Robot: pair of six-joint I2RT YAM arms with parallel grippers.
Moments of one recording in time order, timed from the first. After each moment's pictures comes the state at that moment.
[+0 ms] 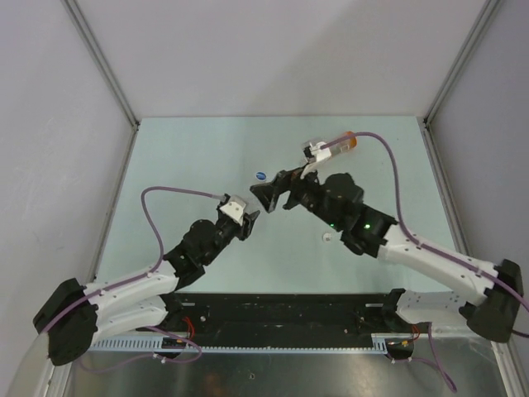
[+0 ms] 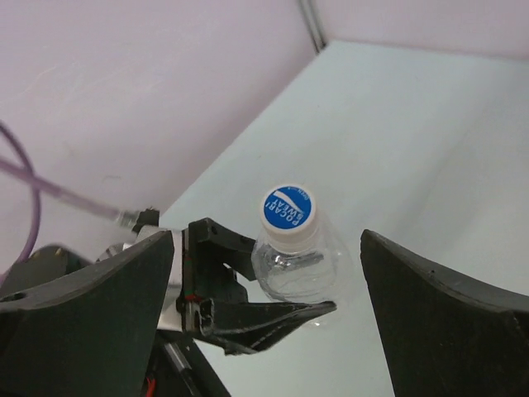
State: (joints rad) left arm -0.84 0.97 0.34 0.56 -0.23 0.07; right arm 0.98 1.20 1.03 0.14 0.19 0.48
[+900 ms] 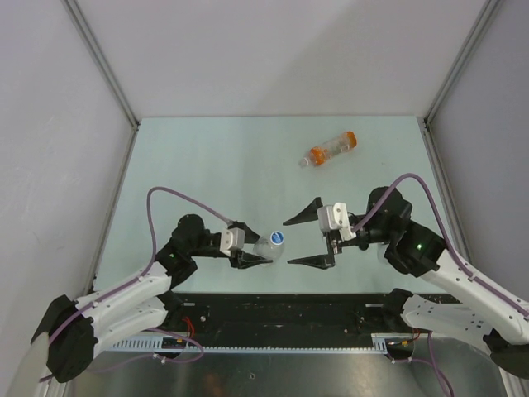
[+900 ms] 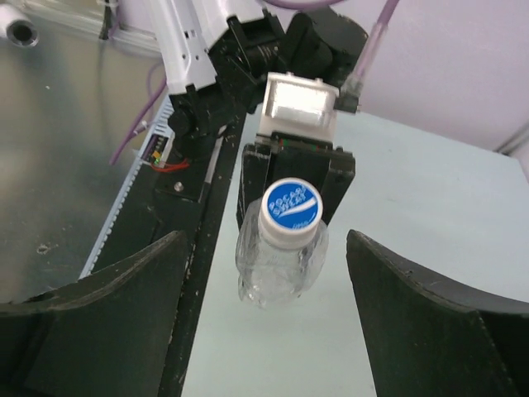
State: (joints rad) left arm -0.69 0.87 0.34 0.47 0.90 0.17; right arm 0.88 0.83 0.96 -0.24 -0.76 -0.36
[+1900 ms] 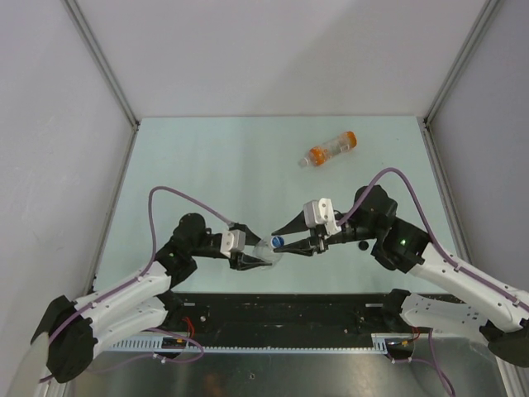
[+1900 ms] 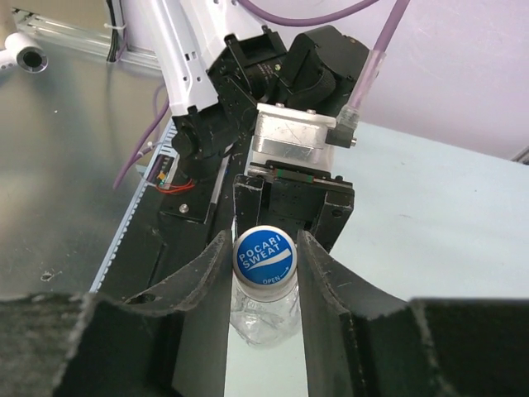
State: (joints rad) left arm -0.69 0.87 0.36 0.40 0.95 0.21; right arm 0.94 0.93 0.96 -0.09 -0.76 -0.28
